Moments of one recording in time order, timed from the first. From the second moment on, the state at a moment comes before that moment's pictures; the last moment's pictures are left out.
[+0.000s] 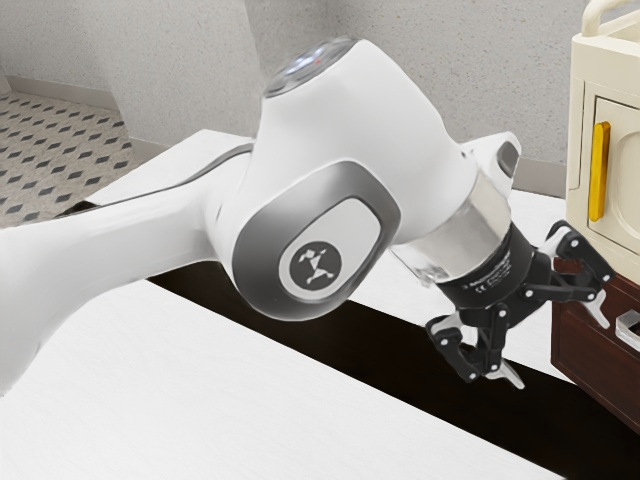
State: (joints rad) arm -0.13 0.01 -0.39 -1.69 -0.20 2.17 -1.33
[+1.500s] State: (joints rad) arm -0.19 0.35 -0.39 -1.46 -0.12 2.30 -1.44
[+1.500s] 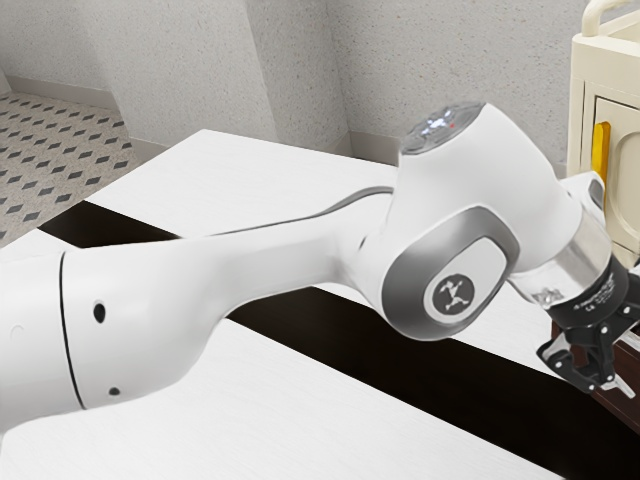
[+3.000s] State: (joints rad) arm -0.19 0.22 -0.39 -1.63 -0.13 2.31 -1.48
